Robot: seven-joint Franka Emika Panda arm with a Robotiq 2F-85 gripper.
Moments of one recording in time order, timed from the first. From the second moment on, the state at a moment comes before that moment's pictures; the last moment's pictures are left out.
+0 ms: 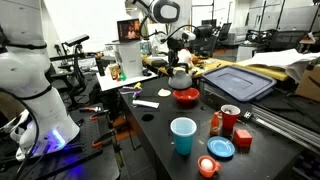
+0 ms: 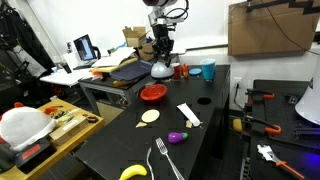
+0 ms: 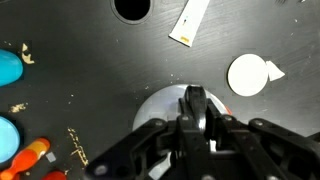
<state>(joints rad) -0.09 0.29 -0.06 -1.83 0.17 1.97 0.11</state>
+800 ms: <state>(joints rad) -0.09 0.20 -0.13 -1.97 0.17 2.00 0.37</state>
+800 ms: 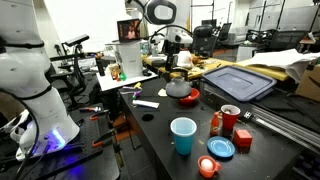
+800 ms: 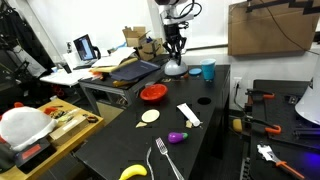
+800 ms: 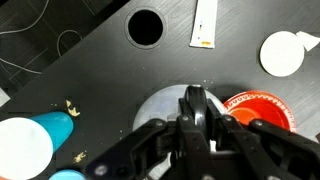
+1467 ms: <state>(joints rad) -0.15 0.21 -0.21 -1.98 0.17 2.13 0.39</state>
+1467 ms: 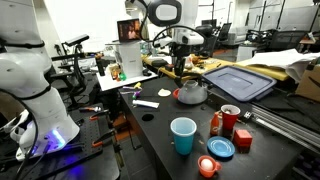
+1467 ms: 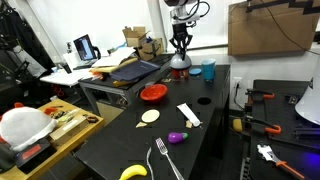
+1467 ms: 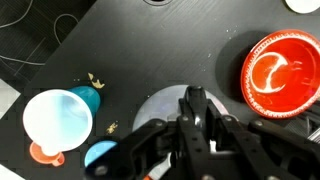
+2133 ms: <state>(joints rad) -0.22 0.22 -0.23 -1.88 0.18 2.13 0.39</state>
